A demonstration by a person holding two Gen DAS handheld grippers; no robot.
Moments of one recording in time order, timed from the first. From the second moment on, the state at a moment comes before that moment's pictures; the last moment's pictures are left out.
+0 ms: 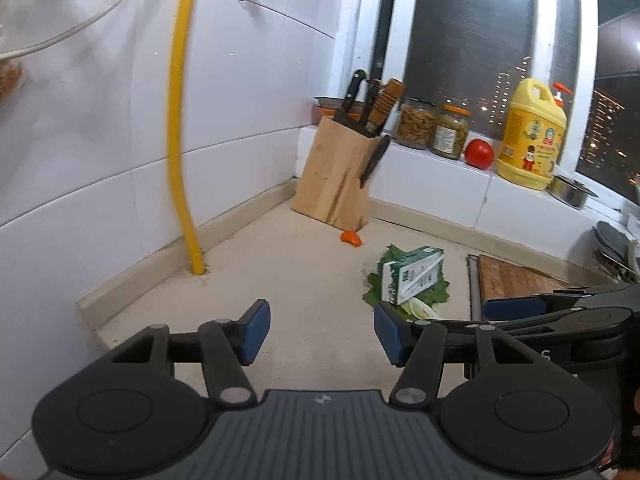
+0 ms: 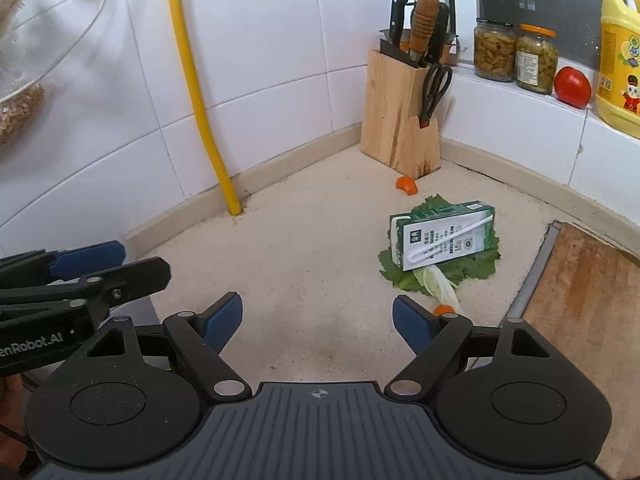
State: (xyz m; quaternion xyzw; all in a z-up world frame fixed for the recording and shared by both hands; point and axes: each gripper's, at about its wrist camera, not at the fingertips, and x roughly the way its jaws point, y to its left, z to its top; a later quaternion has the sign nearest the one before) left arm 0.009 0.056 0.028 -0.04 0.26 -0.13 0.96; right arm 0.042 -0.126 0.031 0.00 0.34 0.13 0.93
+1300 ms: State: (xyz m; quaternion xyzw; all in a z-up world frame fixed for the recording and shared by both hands) left arm 0.232 -0.141 -0.034 0.20 0.37 -0.30 0.85; right arm 0.122 -0.284 -0.009 0.08 0.36 0.03 0.93
